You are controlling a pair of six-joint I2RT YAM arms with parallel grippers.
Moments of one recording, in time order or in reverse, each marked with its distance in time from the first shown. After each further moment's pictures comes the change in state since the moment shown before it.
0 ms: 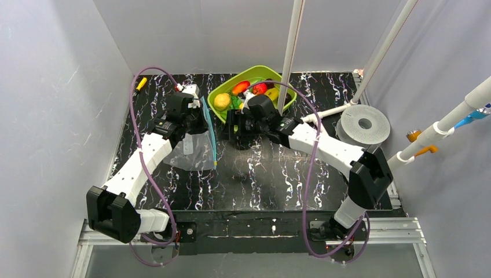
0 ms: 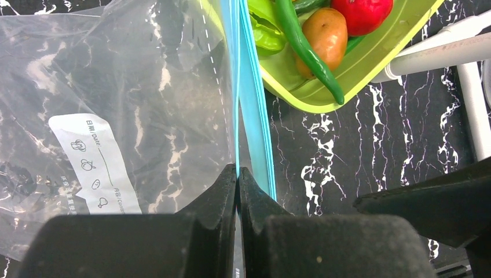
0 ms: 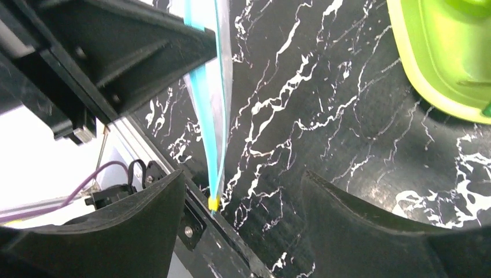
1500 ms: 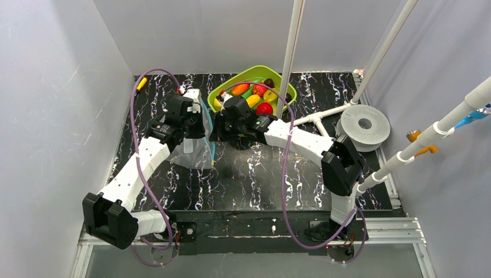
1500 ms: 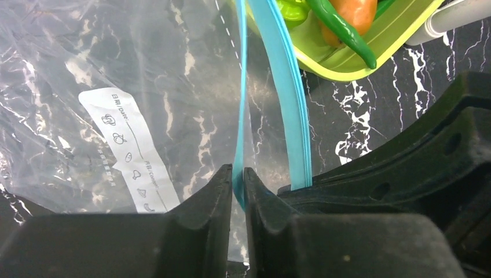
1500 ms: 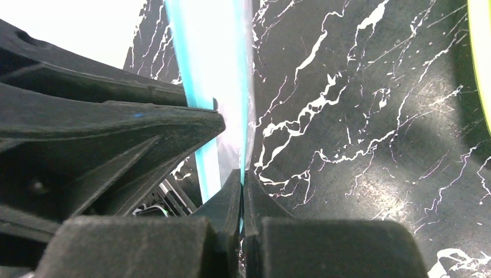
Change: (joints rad) left arm -0.019 -0.048 -0.011 -0.081 -0.039 0.124; right arm 0.084 0.260 0.237 -0.013 0.033 -0.005
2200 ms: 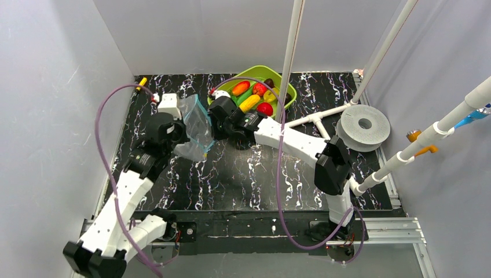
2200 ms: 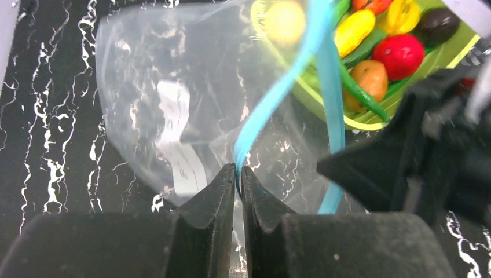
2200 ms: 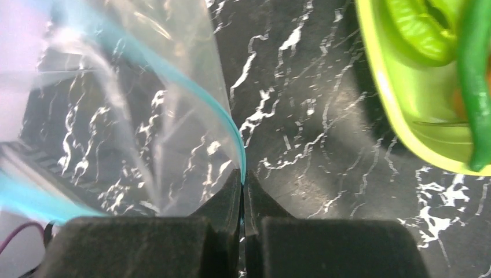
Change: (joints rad) left arm -0.003 -0.381 -0.166 0.115 -0.225 0.059; right arm 0.062 0.088 0.241 -0.277 0.344 -0.084
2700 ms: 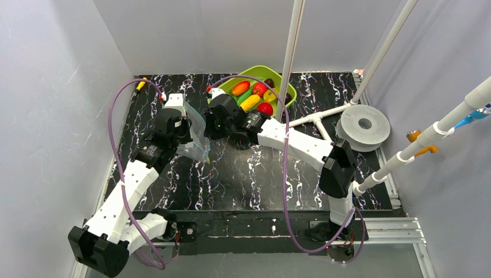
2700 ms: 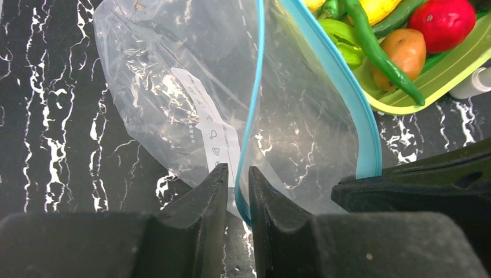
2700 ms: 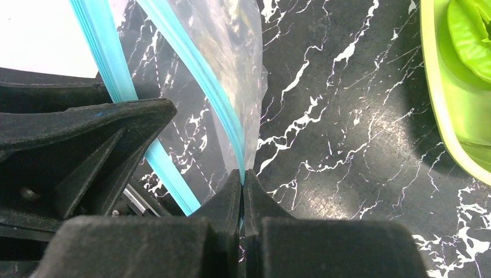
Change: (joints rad) left arm 0.000 0.137 0.034 -0.056 -0.021 -0.015; right arm 0.043 -0.052 0.000 0.058 -0.086 -0.014
